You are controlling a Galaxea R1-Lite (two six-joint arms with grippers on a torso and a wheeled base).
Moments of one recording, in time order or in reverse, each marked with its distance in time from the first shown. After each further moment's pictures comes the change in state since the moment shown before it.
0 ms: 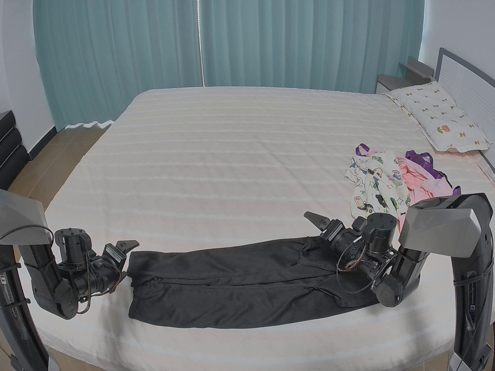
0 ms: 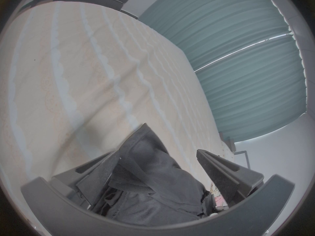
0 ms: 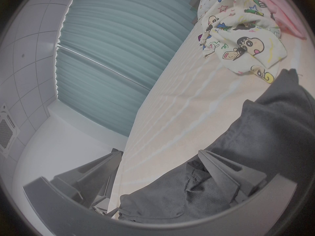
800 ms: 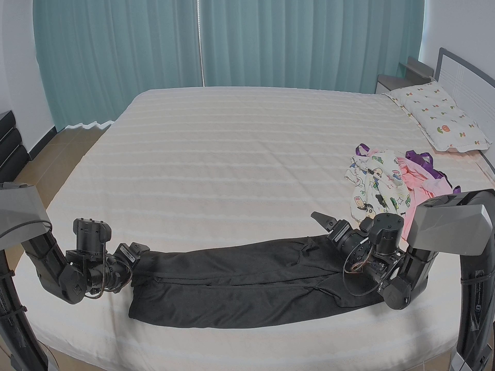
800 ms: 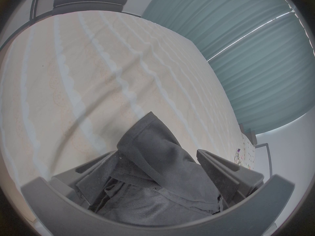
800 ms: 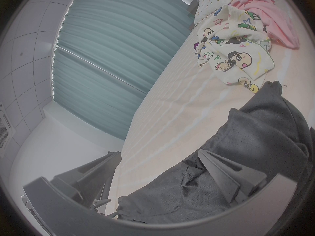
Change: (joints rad) left arm -0.106 -0.091 -0.175 0.455 0.162 0.045; right arm 0.004 -0.065 0.084 0.000 -0.062 -0.007
